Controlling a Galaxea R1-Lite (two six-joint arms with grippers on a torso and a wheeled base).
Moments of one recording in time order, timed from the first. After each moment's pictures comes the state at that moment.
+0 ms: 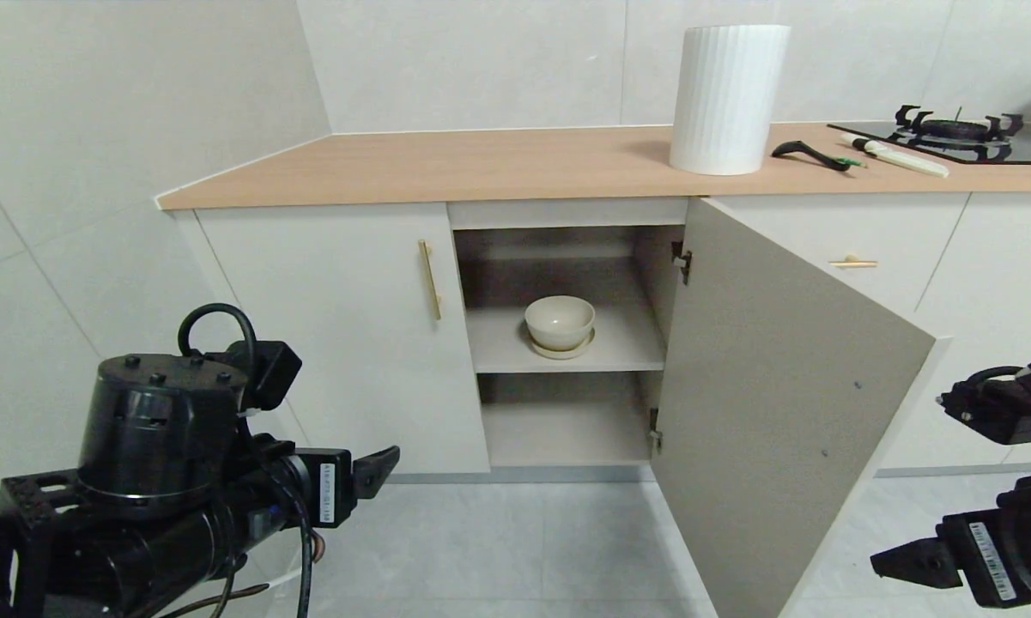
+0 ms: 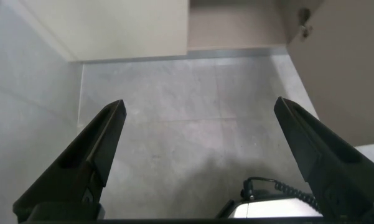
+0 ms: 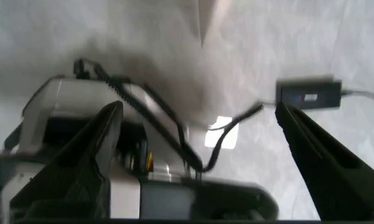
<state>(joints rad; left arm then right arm) -0.52 1.44 -0.56 -0.30 0.36 -0.28 0.48 1.30 -0.85 0.57 -0.18 0.34</state>
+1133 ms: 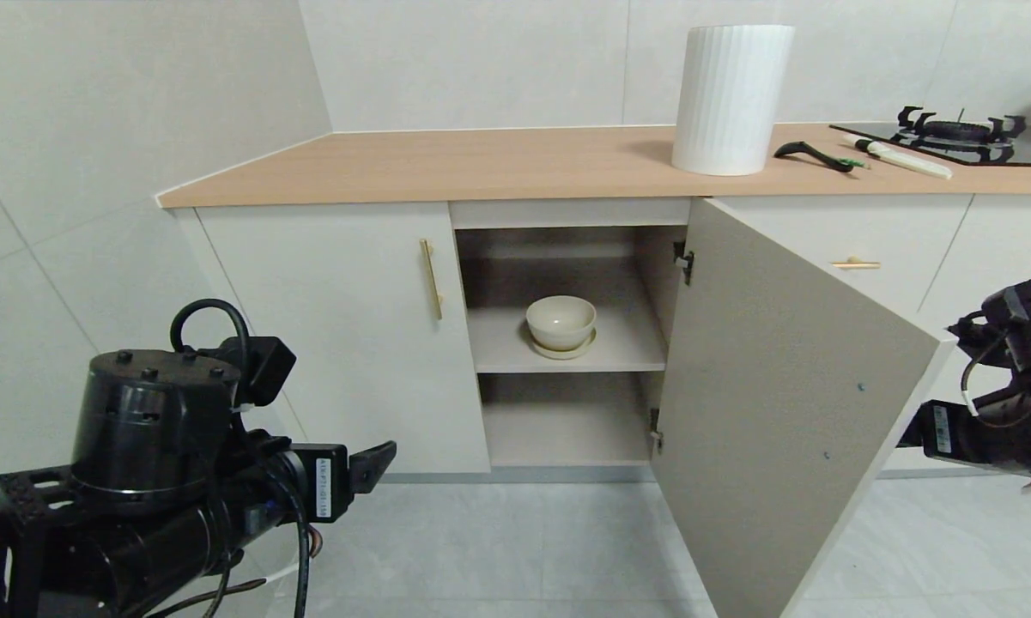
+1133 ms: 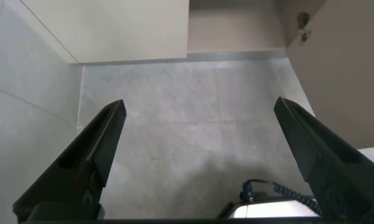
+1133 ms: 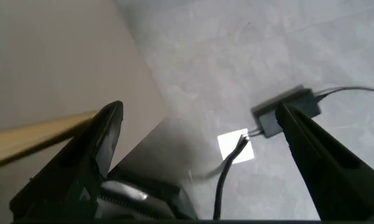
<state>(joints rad) -0.52 1.44 -0.56 -0.30 0.36 -0.29 0.02 1.62 -0.89 0.19 -0.15 0.25</state>
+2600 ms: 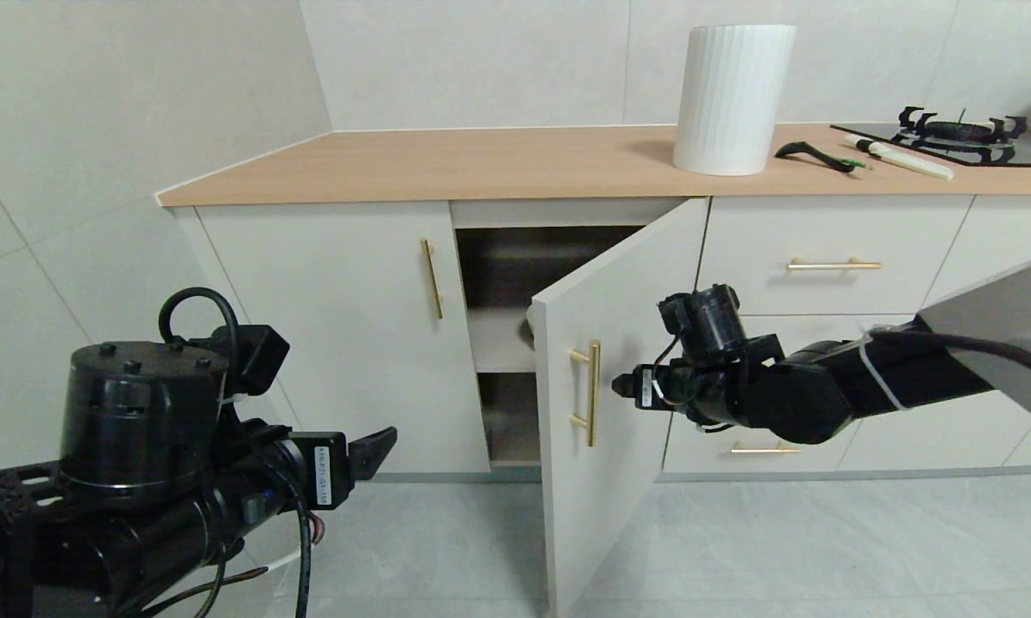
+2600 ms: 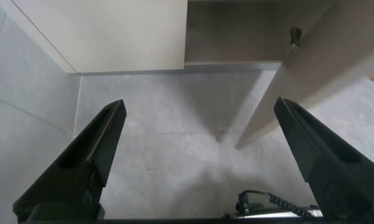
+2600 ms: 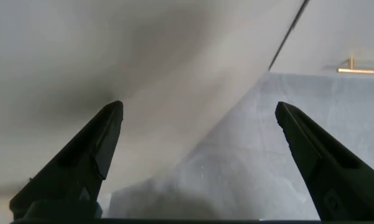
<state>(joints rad) -0.51 1.43 -0.56 -0.35 0.36 -0.29 0.55 2.14 -1.28 -0.24 -0.25 0.39</state>
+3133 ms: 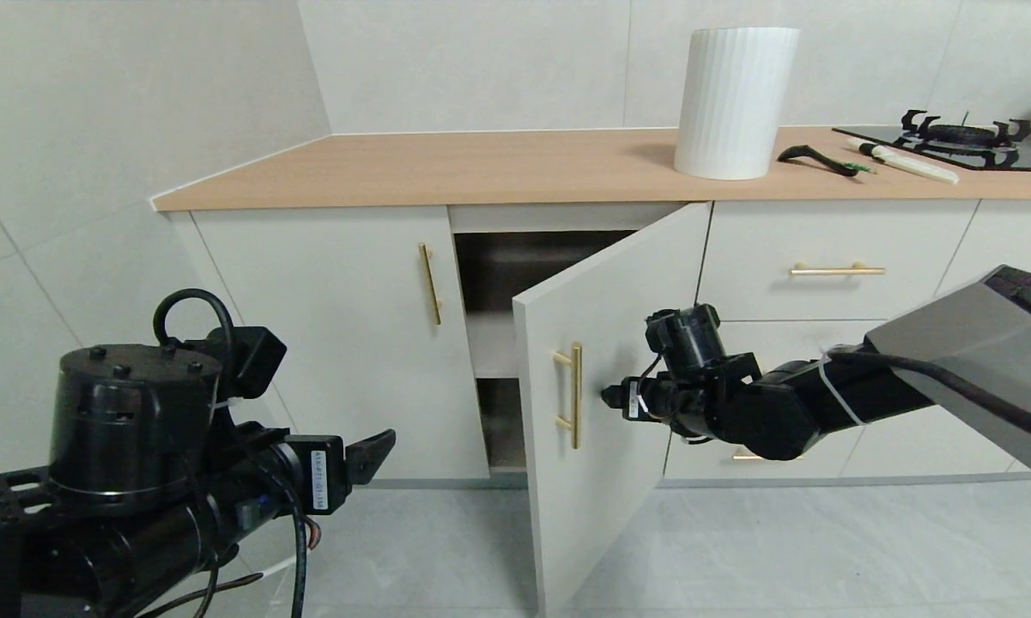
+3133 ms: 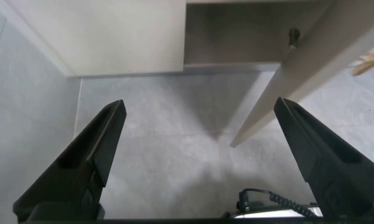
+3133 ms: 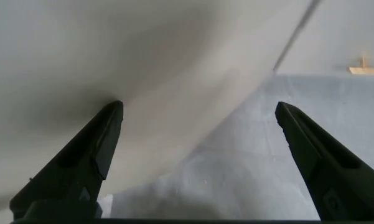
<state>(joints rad) -0.52 1.42 -0.56 -0.34 0.36 -0.28 0.56 2.20 -1.29 -0.31 -0.26 0.42</state>
